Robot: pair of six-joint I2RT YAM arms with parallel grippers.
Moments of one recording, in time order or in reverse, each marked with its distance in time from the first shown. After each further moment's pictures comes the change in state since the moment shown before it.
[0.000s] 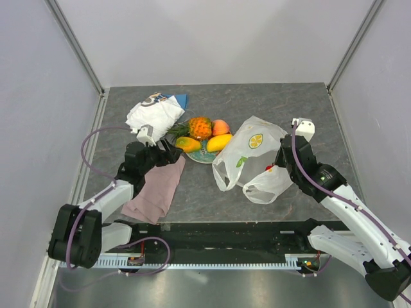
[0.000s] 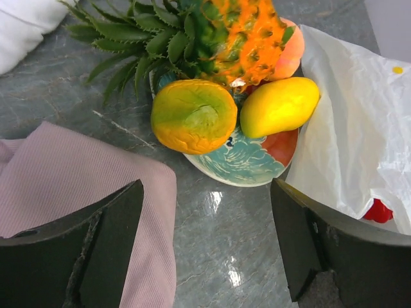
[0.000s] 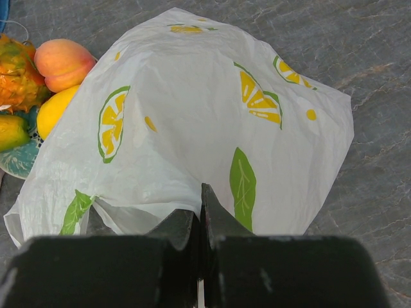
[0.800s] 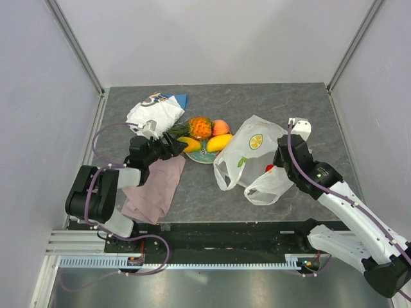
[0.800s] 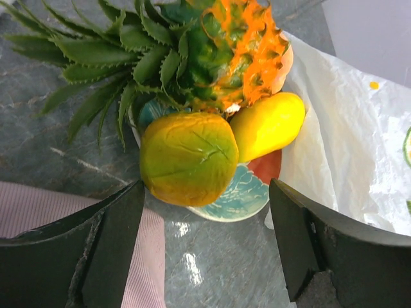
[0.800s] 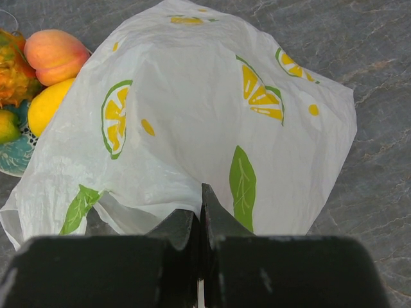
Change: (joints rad) left arm 0.067 0.392 0.054 0.374 0.210 -0.119; right arm 0.000 0.027 0.000 0.000 -0.002 -0.004
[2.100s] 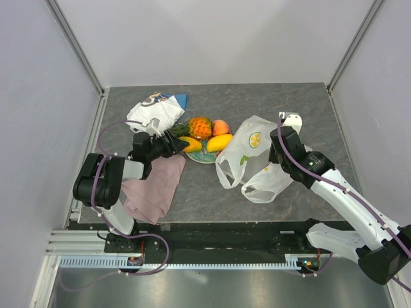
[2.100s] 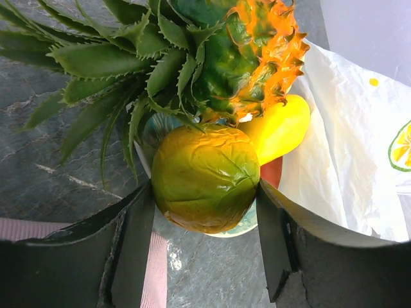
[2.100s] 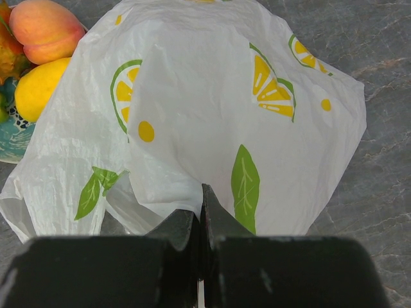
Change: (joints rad) left arm 0.014 0.159 0.091 0.029 0.077 -0.055; right arm 0.000 0.138 0.097 -0.059 -0.037 -0.026
